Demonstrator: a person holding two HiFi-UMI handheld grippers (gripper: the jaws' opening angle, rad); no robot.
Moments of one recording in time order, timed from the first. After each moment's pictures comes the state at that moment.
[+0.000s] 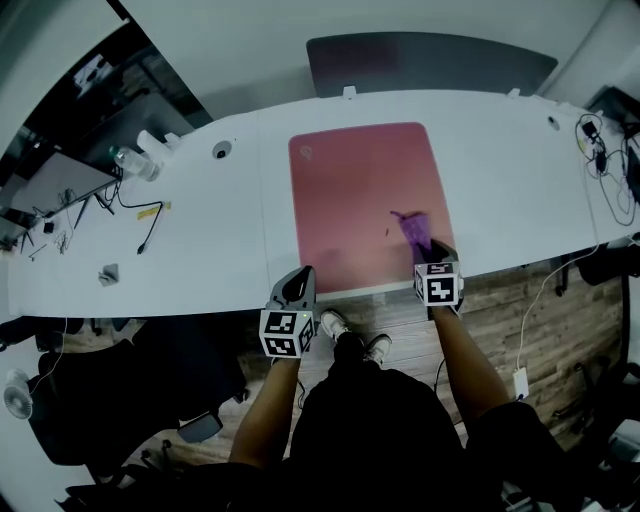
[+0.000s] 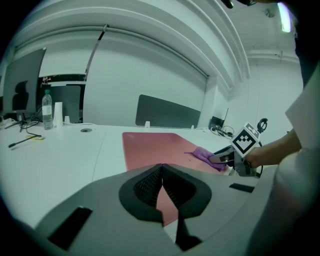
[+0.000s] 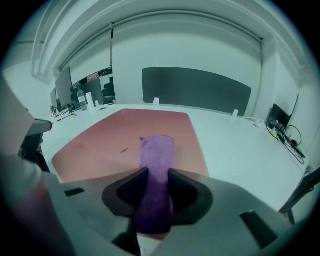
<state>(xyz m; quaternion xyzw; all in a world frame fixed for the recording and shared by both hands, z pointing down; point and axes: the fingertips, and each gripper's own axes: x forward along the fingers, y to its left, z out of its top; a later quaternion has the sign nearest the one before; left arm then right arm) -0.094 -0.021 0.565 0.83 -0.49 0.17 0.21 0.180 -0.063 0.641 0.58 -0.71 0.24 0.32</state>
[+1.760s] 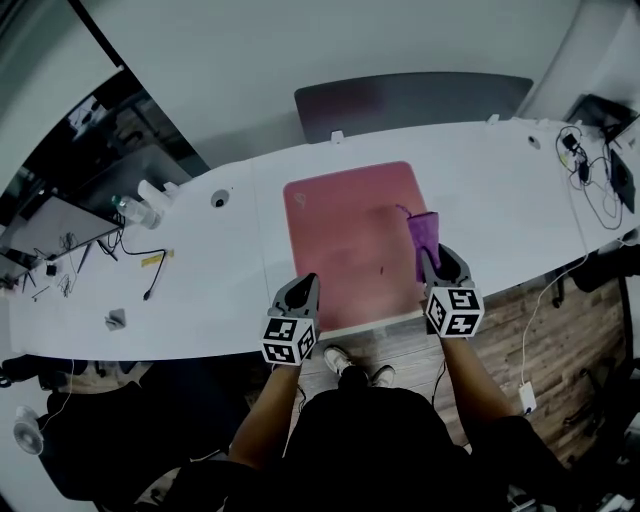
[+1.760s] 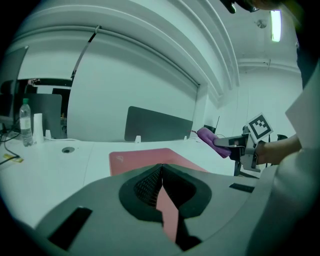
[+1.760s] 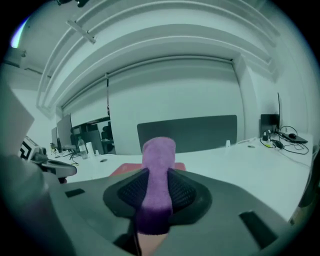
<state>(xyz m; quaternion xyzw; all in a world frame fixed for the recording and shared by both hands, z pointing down) -0.070 -0.089 0.513 0.87 -0.45 0.13 0.18 0.187 -0.100 0.491 0.63 -0.75 0.16 0.11</state>
